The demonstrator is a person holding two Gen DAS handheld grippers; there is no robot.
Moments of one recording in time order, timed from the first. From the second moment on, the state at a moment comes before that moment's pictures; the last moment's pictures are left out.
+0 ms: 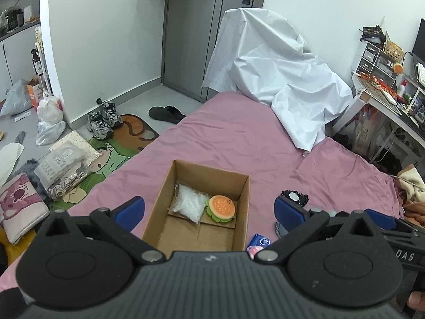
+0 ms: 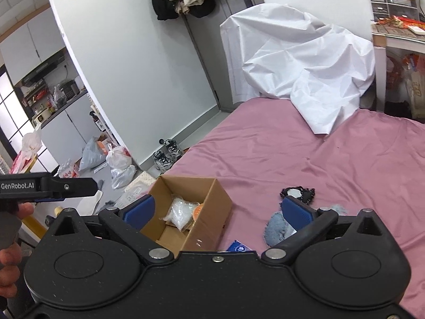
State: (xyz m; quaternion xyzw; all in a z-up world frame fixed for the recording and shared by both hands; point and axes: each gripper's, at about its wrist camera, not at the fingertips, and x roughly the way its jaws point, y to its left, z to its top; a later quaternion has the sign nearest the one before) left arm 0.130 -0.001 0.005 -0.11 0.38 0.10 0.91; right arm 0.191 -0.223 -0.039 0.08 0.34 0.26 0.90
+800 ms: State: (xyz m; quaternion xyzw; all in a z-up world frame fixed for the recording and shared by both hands) left arm 0.122 -0.062 -0.008 -0.10 0.39 0.08 0.91; right arm 0.189 -0.313 -0.059 0.16 0.37 0.21 0.89
